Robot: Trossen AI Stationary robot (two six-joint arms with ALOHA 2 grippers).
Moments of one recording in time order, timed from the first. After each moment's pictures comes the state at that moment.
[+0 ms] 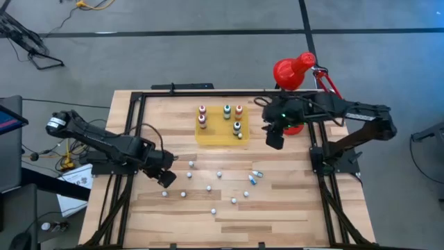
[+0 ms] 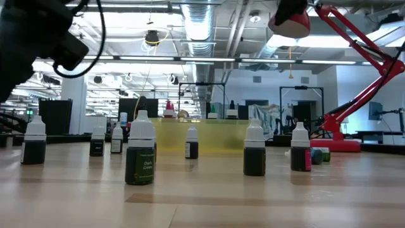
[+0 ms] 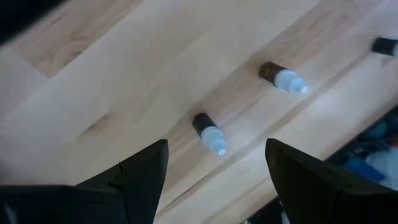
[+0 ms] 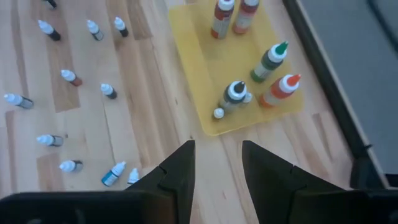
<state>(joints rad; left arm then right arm) -0.27 1.10 0.70 -0.84 0.28 -1.27 -0.04 1.33 1.53 -1.19 0.17 0.11</state>
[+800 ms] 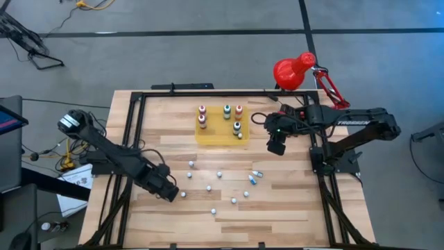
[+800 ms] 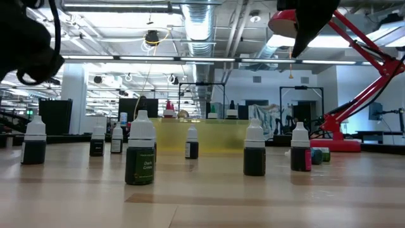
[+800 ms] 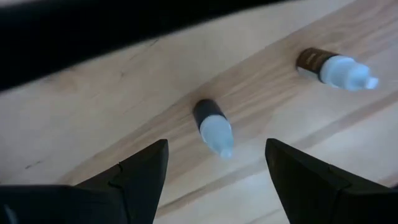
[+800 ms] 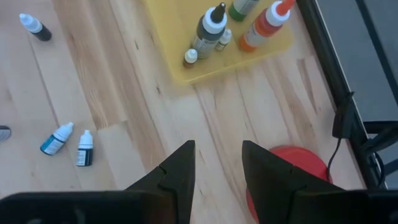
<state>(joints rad) -0.56 1.31 0.70 -0.69 0.12 -1.71 -0.01 1.28 1.27 -1.17 0.29 0.19</state>
